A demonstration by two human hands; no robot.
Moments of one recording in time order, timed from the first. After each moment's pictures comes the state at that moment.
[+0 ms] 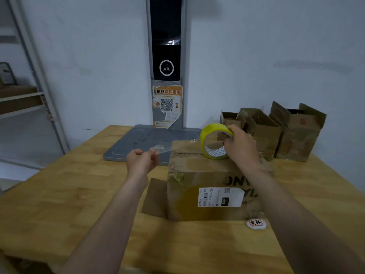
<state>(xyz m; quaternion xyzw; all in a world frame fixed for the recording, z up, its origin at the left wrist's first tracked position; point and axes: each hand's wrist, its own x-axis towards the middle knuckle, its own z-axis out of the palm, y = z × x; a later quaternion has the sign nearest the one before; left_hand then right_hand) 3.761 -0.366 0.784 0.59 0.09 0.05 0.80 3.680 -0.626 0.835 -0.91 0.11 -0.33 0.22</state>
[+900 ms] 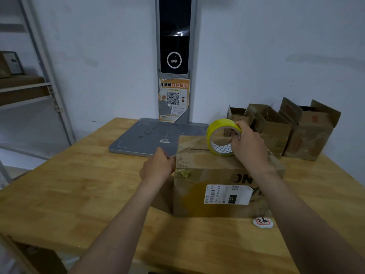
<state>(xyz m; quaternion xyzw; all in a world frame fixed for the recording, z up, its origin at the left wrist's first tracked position) 3.751 -0.381 0.762 0.94 -0.02 0.08 0.34 3.683 -0.622 0.823 -0.90 0.12 -0.36 0.20</state>
